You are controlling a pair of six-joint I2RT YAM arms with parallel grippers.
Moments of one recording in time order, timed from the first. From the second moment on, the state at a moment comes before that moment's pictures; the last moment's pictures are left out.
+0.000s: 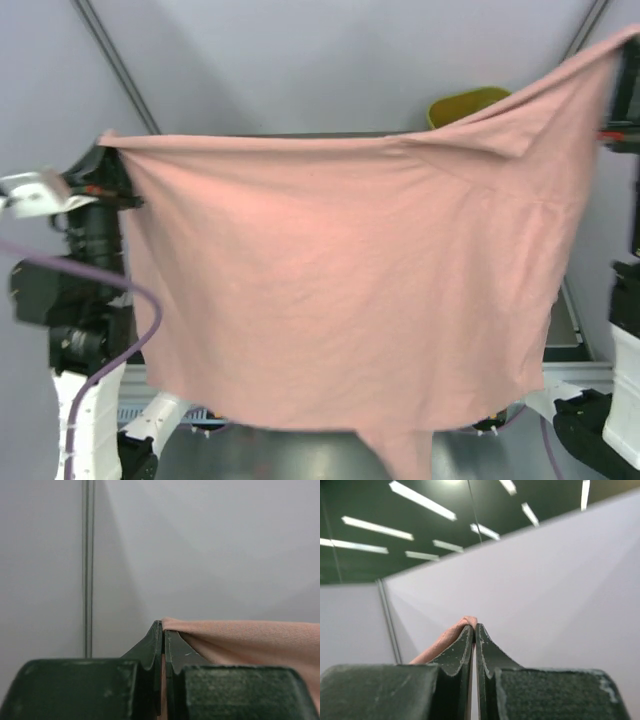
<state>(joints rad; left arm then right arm) -0.22 0.72 1.50 -0.16 -0.28 0.00 0.32 0.98 1.95 -0.05 0.05 0.25</state>
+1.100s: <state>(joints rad) -0.04 1.82 1.23 0.10 -0.46 -0.08 0.27 2.02 1.65 0.36 -0.02 0.28</state>
